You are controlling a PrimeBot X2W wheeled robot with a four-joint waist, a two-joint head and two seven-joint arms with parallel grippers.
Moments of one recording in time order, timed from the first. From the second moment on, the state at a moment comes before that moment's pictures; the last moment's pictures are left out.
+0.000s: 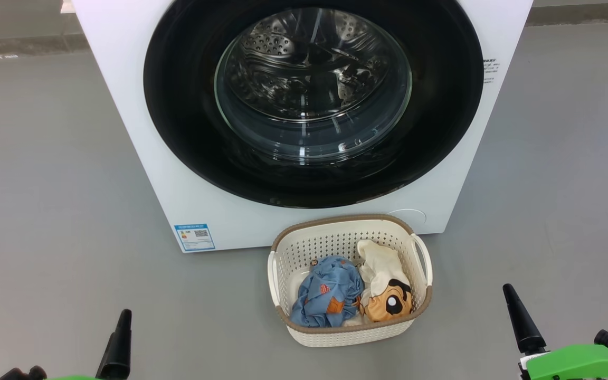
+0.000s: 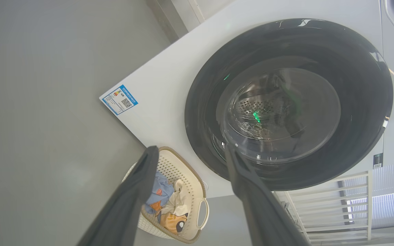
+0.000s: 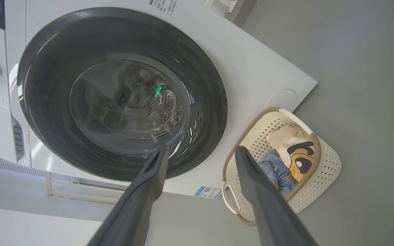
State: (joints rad) left arm 0.00 0.06 0.01 0.26 -1.19 -0.13 -0.03; right arm -0.05 -0.11 -0.03 0.35 1.25 0.13 -0.03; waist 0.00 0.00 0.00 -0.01
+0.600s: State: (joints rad) left arm 0.00 0.07 -0.01 0.26 -0.95 -0.13 -0.08; right arm -0.06 -0.13 0.00 0.37 1.05 0.13 -0.08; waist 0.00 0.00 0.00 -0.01
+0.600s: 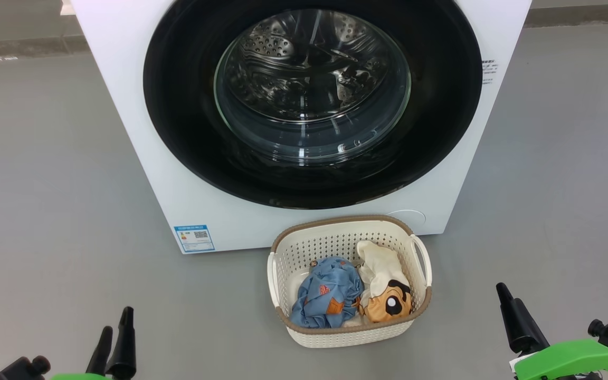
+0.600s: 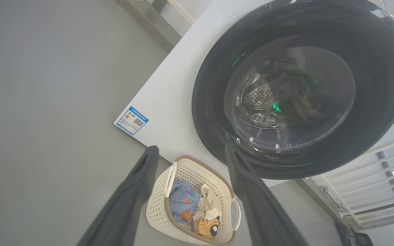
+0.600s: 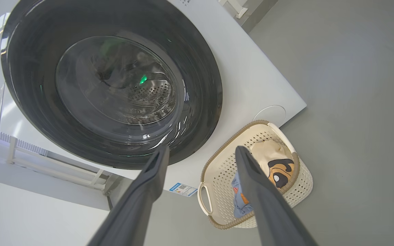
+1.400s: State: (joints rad) left arm 0.00 0.10 -0.04 0.23 -0.70 -0.13 -0.14; right arm -0.08 -0.17 0.05 0.38 0.84 0.13 -0.14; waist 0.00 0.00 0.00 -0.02
